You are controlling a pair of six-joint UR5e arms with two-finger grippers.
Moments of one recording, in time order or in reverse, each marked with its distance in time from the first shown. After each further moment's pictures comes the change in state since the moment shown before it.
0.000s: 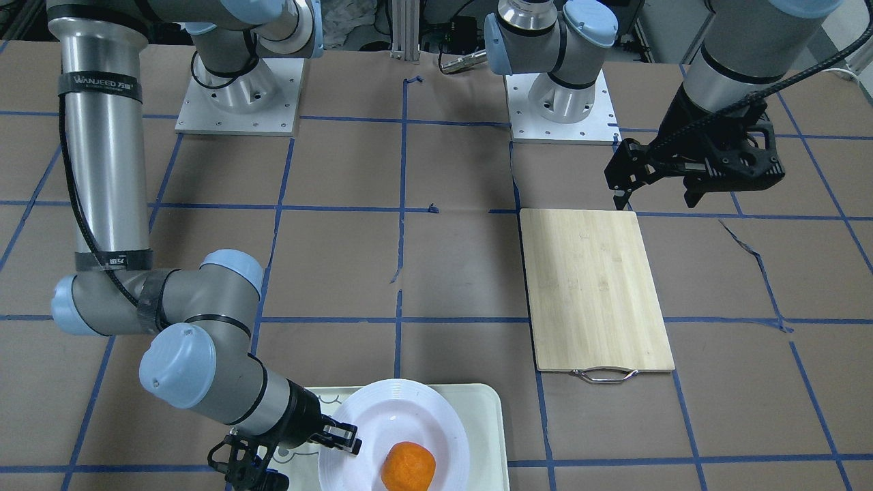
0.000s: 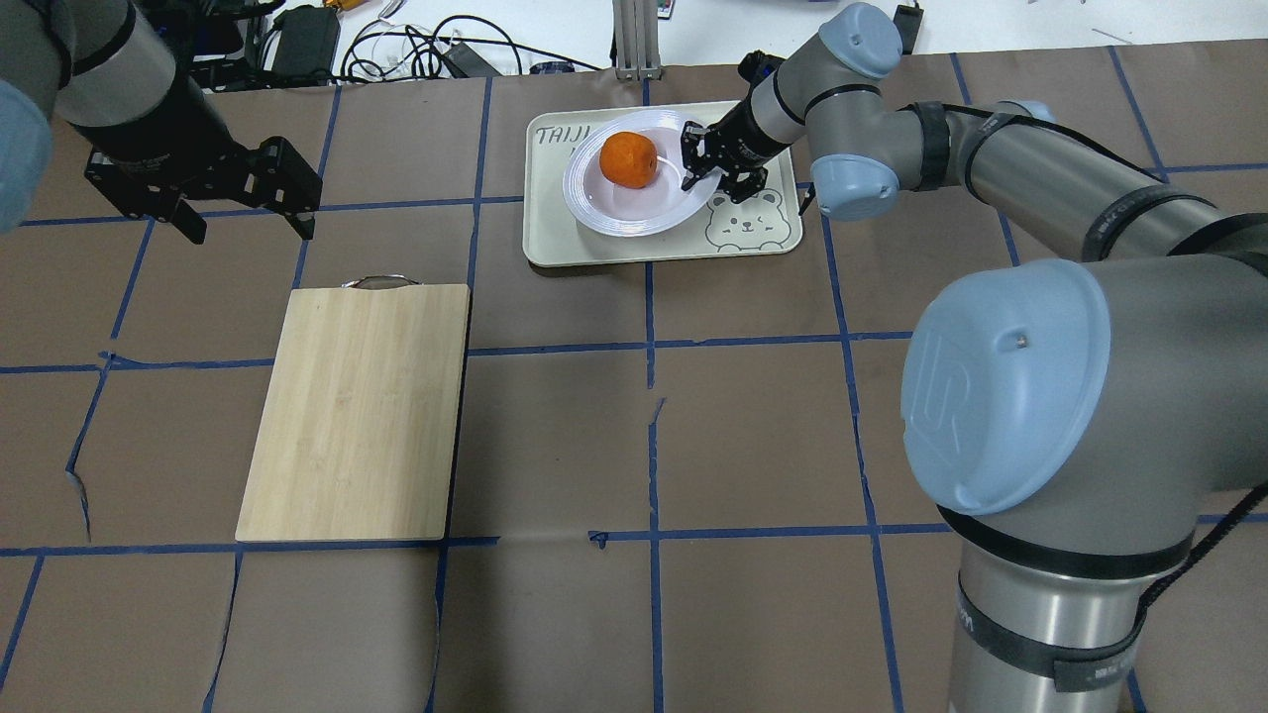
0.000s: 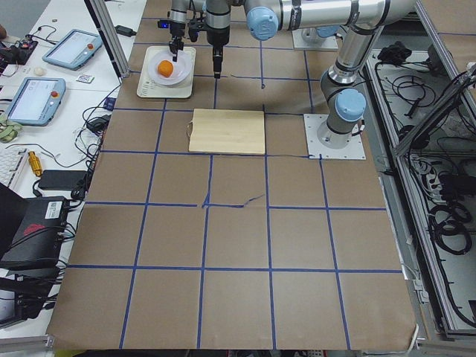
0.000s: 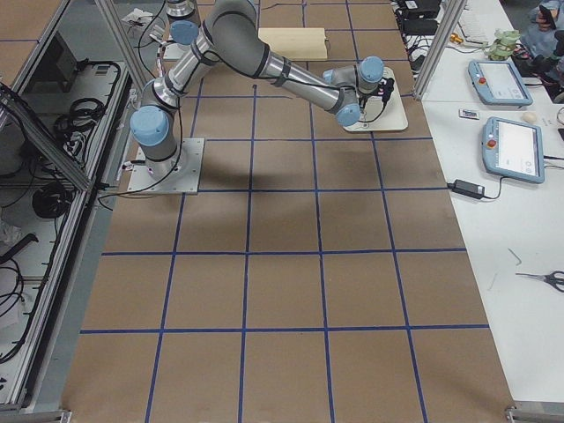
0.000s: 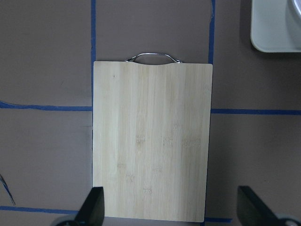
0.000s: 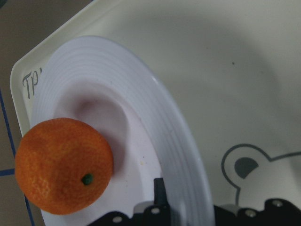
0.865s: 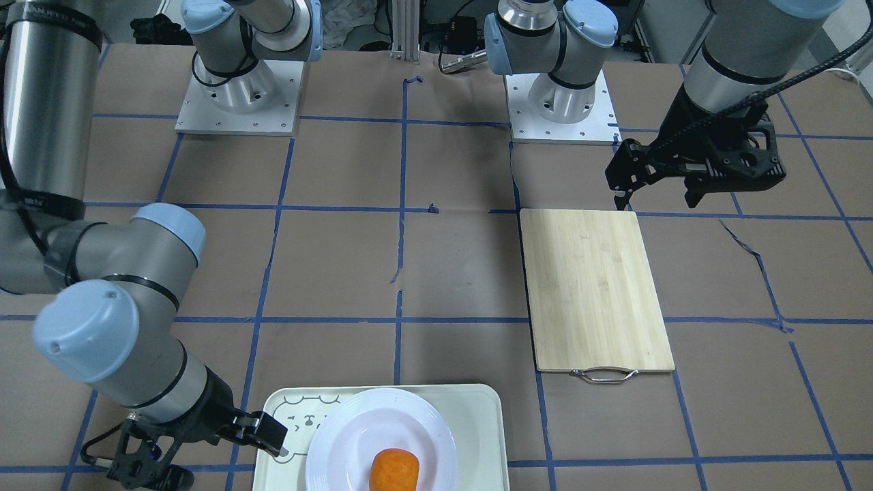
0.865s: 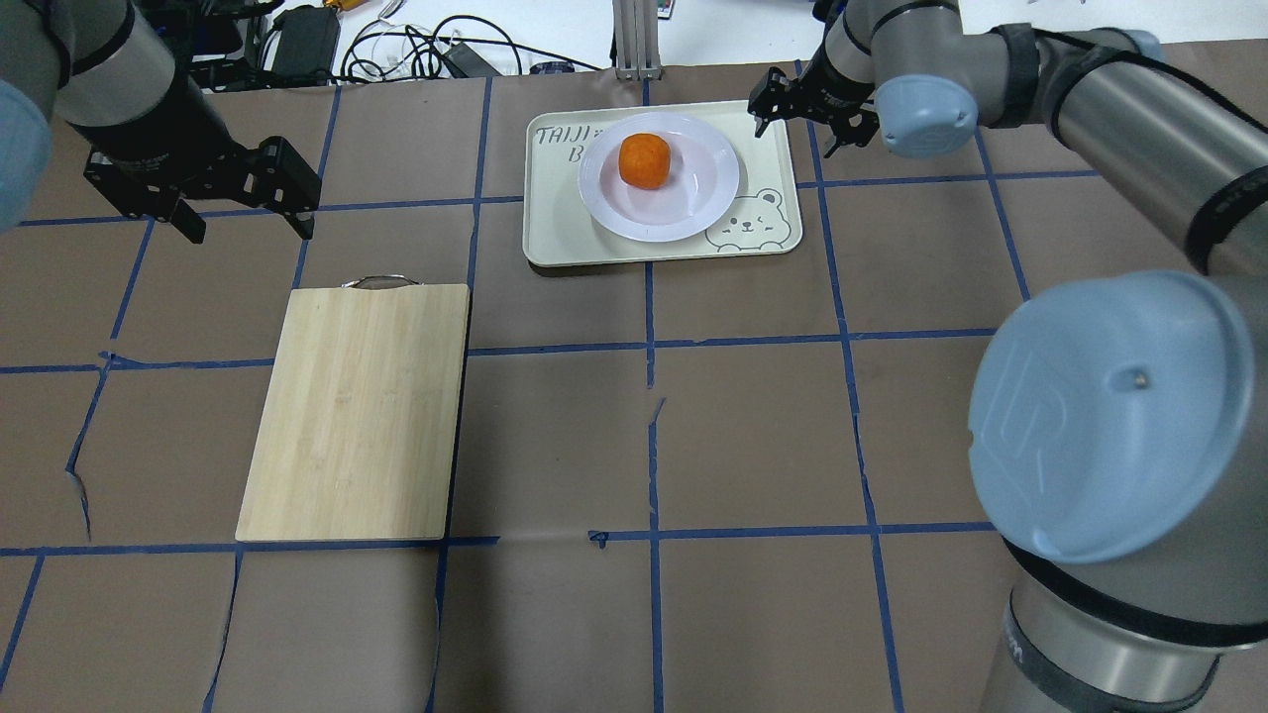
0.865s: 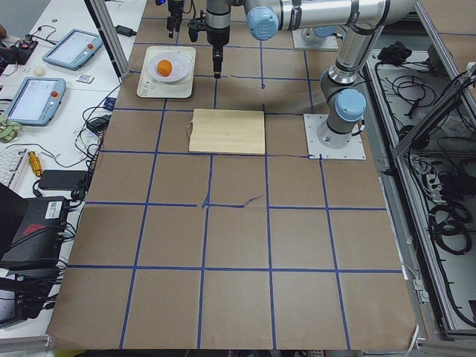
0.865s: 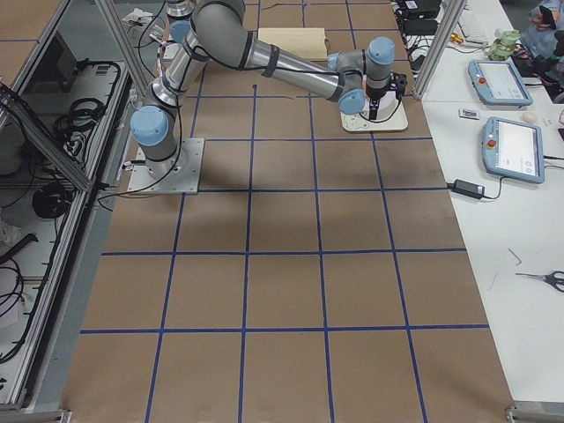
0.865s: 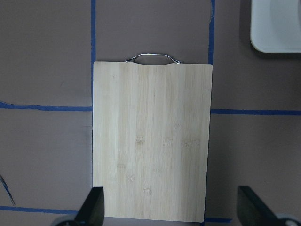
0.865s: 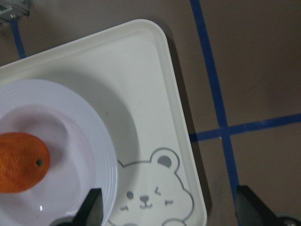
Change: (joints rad) left arm 0.001 0.000 0.001 0.000 0.000 0.000; right arm -0.056 -0.180 -0.043 0.275 -0.329 -0.201
